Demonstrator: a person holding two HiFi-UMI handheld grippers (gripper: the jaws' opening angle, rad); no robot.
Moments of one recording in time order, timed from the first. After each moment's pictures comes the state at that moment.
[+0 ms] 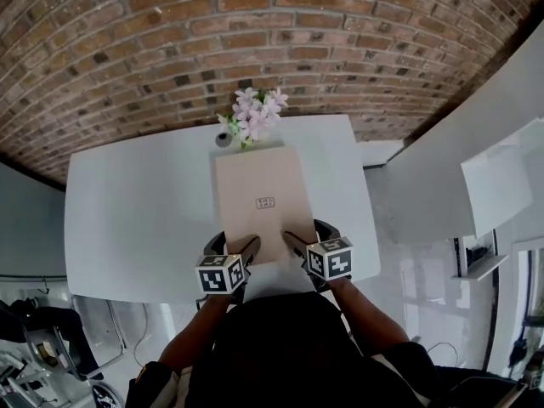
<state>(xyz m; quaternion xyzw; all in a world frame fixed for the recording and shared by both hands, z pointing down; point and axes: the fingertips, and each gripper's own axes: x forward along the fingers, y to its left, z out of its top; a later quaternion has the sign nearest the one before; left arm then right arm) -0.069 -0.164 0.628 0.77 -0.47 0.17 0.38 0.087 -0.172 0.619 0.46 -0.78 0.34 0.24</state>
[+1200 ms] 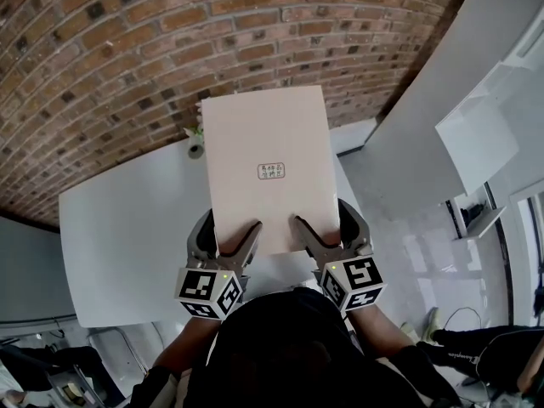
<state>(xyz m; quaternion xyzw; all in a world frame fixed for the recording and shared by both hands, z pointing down) -0.013 -0.178 0.426 0.89 -0.41 0.04 0.18 0.138 -0.142 0.412 0.62 -0.77 0.14 0.08</state>
